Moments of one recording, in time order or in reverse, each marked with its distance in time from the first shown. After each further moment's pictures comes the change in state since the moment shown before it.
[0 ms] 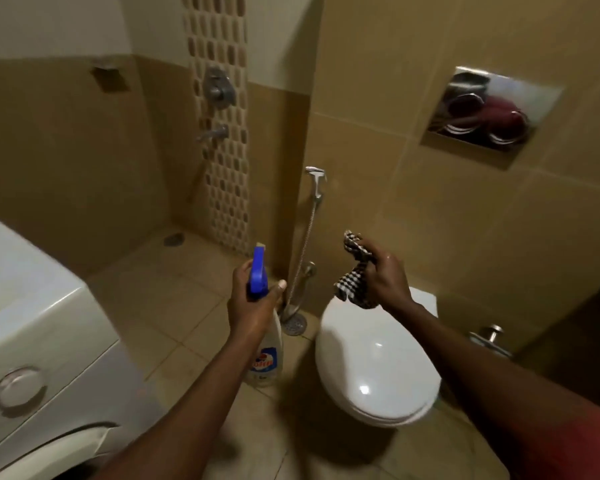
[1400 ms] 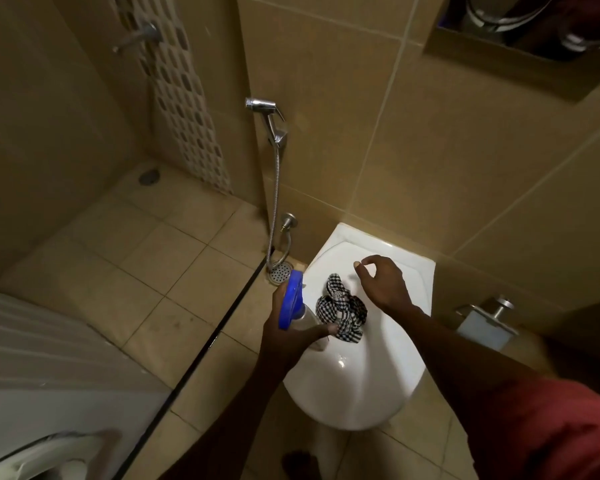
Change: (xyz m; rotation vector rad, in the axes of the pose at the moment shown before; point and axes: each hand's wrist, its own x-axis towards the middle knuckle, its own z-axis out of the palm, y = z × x) left_hand 0.048 -0.091 0.213 0.139 -0.255 -0.444; right_hand 0.085 0.244 -0.009 -0.136 -0.315 0.537
